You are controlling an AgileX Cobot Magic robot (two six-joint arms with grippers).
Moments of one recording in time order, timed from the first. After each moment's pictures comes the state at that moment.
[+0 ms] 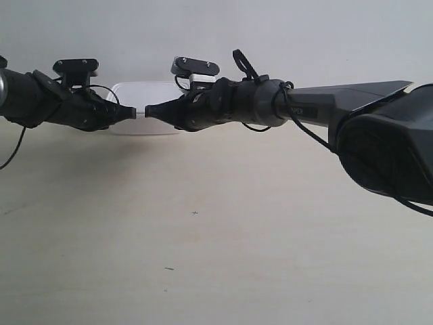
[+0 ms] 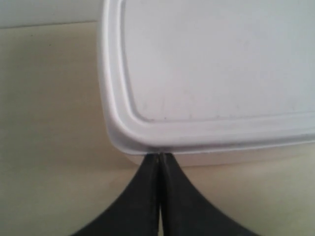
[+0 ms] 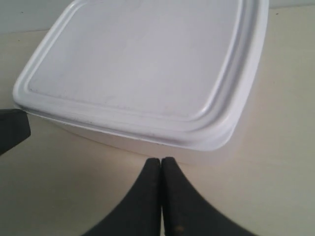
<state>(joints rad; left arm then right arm) -0.05 2.26 -1.49 -0.87 0.07 0.75 0.55 2.53 -1.99 0.44 0.19 -0.04</state>
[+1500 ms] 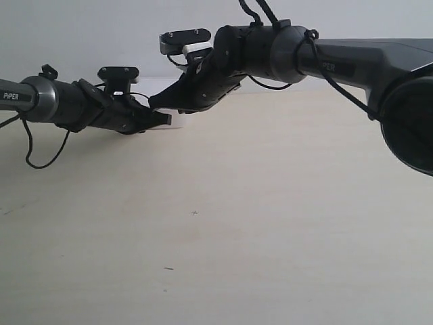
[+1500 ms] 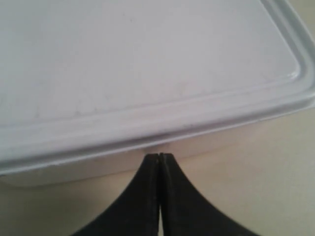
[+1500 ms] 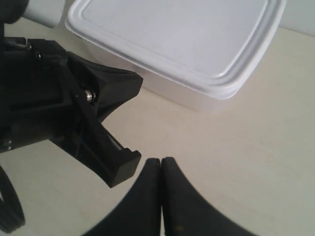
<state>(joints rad) -0.14 2.42 -1.70 -0.89 0.11 0.78 0.55 2.36 -1.98 0.17 0.53 -0.07</state>
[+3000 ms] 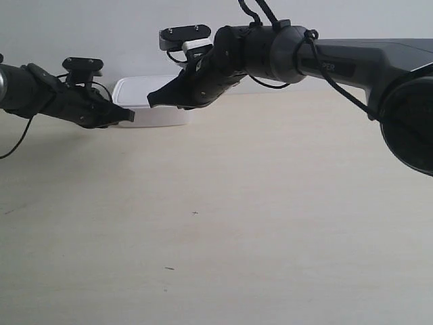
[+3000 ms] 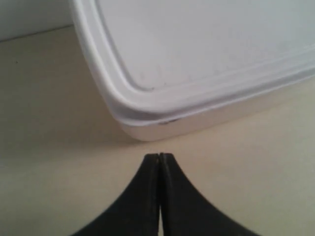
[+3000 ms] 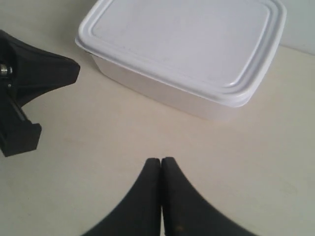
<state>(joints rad) 0.00 2.34 -1.64 -0.84 0.26 0.89 0.55 2.36 -1.98 0.16 0.49 -0.07</state>
